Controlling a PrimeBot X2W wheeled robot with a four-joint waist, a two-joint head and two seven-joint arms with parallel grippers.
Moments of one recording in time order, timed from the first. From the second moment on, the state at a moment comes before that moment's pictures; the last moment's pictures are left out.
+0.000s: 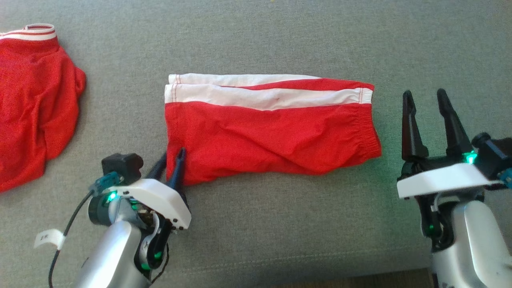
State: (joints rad) left arm -0.26 0.18 -0.40 0.31 -0.53 0.08 0.00; right arm -0.21 -0.05 0.01 0.07 0.22 0.13 -0.08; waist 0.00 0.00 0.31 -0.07
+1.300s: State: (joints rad) left arm -0.15 0.24 -0.27 0.13 -0.32 0.16 -0.25; right arm -0.09 -0.05 -0.03 0.02 0.14 0.13 -0.04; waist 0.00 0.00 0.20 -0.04
